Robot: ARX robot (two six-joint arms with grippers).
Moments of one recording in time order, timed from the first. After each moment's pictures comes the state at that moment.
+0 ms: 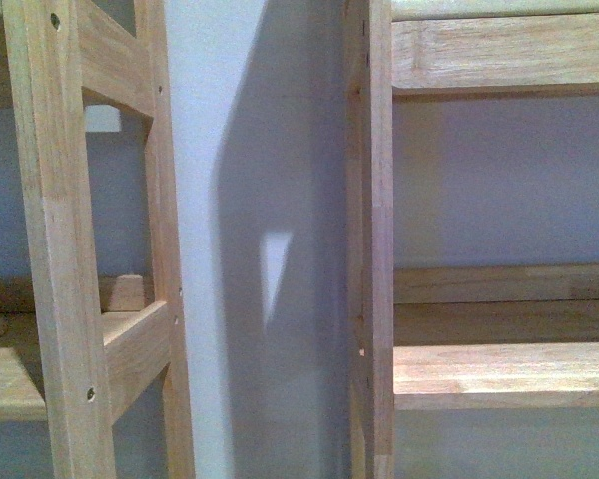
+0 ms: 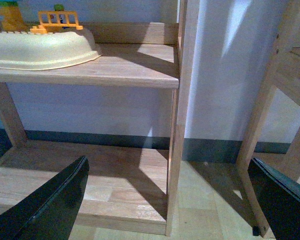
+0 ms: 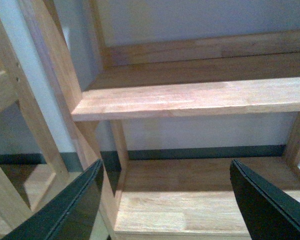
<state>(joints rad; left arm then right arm) 0.00 0.00 0.01 0.00 0.00 0.00 0.01 0.17 0.22 -0.05 0.02 0.07</state>
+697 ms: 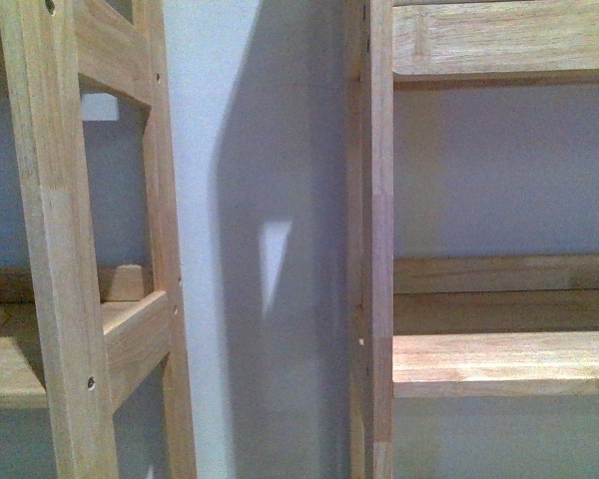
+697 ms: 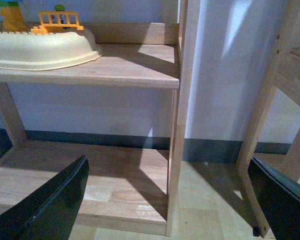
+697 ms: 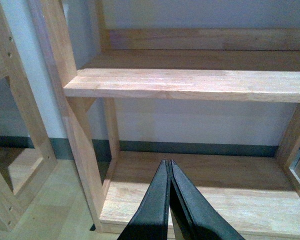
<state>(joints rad) 0.00 0.00 0.01 0.00 0.00 0.00 0.00 0.07 0.07 -0.01 0.00 0.01</state>
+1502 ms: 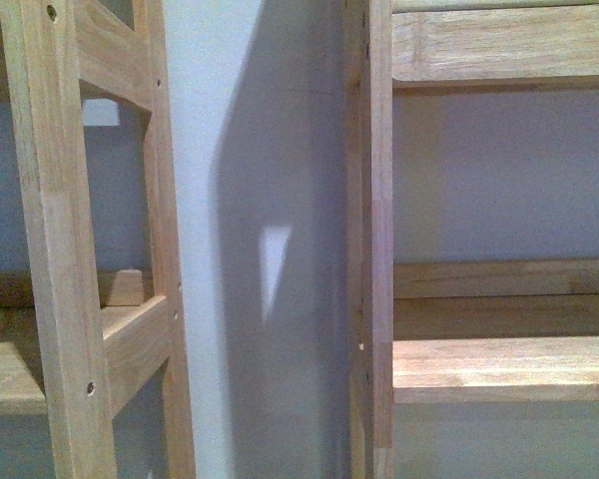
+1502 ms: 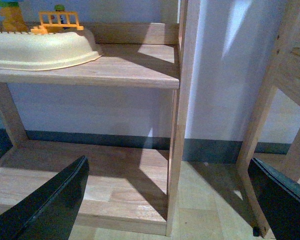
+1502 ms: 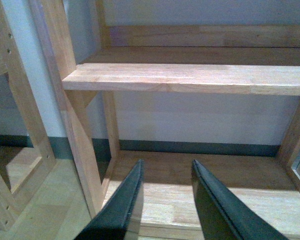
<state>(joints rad) 0.00 0.00 0.01 0.00 0.00 0.00 0.00 0.01 0.01 0.00 0.00 0.00</state>
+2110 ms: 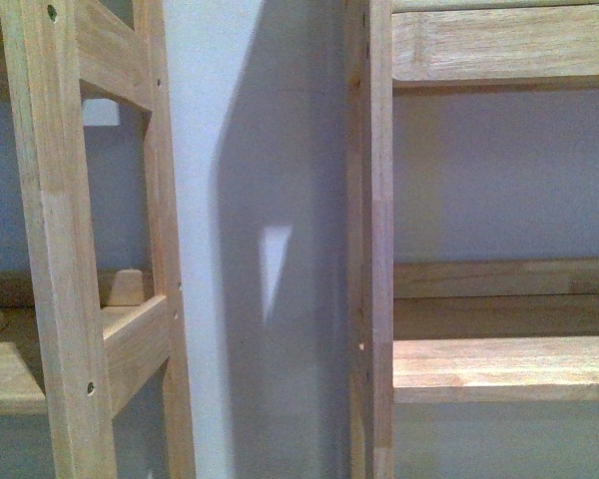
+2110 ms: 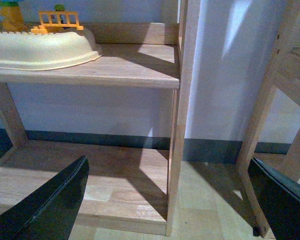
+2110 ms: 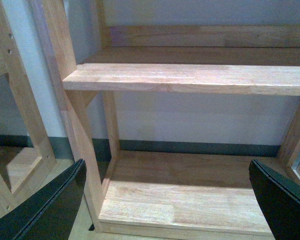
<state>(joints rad) 0.00 0.00 0.01 0.00 0.00 0.00 0.00 0.01 0.01 0.00 0.00 0.00</state>
